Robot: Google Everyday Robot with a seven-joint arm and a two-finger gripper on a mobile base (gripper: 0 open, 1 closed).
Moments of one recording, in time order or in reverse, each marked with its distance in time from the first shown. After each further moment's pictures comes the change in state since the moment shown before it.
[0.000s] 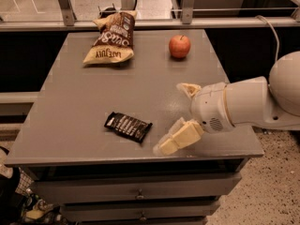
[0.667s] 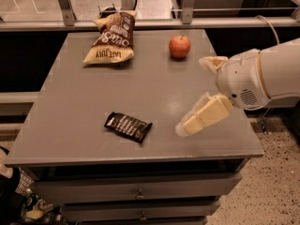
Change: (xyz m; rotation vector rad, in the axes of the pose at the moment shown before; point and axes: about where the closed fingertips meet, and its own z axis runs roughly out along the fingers) arm -0.030 -0.024 -0.066 0.078 0.068 -0.046
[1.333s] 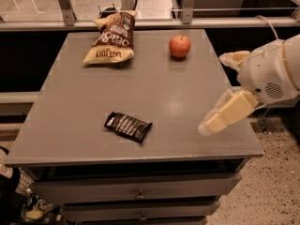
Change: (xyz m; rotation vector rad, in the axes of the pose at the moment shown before) arm 0.021 -0.015 -0.037 0.035 0.145 -0.019
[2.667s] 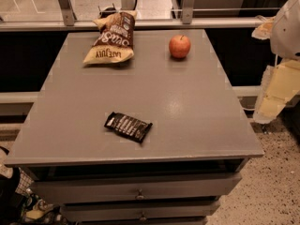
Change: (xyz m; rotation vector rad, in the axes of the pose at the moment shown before) arm 0.022 -0.030 -0.079 0.038 0.518 -0.180
